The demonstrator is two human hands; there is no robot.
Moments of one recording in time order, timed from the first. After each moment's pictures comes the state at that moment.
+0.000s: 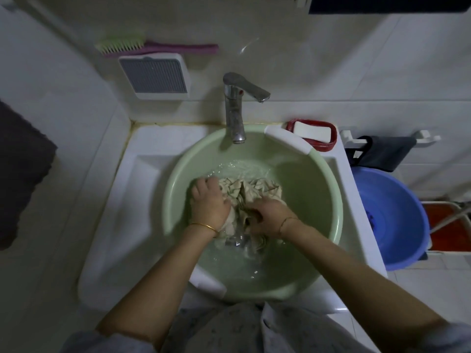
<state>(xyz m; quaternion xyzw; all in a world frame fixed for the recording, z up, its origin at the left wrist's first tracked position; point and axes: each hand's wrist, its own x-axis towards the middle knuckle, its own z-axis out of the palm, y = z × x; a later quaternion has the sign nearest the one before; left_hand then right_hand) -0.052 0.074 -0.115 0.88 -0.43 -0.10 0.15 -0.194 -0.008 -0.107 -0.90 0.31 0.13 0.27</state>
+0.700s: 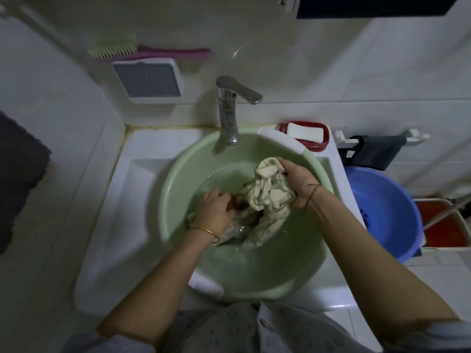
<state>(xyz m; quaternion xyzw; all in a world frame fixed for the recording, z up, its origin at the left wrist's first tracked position) -0.056 0.072 -0.128 0.82 -0.53 -0.17 0.13 -0.199 -0.059 -0.061 -0.38 0.51 -0.14 0.76</state>
